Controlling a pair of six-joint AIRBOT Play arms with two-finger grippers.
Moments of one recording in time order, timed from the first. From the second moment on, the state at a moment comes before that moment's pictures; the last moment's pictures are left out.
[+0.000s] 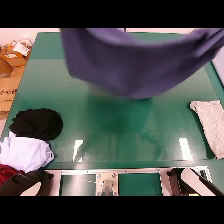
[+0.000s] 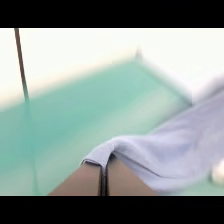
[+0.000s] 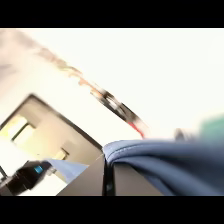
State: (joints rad) left arm -0.27 -1.03 1.83 1.03 -0.96 -1.29; right arm -0.69 -0.99 1.23 0.30 1.45 1.02
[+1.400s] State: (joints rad) left arm -0.11 -1.74 1.88 1.12 -0.80 -1.38; right arm -0.36 -1.49 1.30 -0.29 0.86 0.89
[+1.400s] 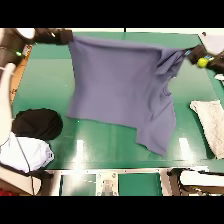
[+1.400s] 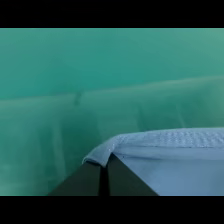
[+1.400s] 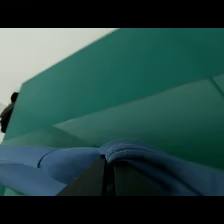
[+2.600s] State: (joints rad) left arm 0.07 -1.92 1.99 0.89 -1.54 -1.33; right arm -0.85 -1.37 0.70 -0.79 1.16 1.12
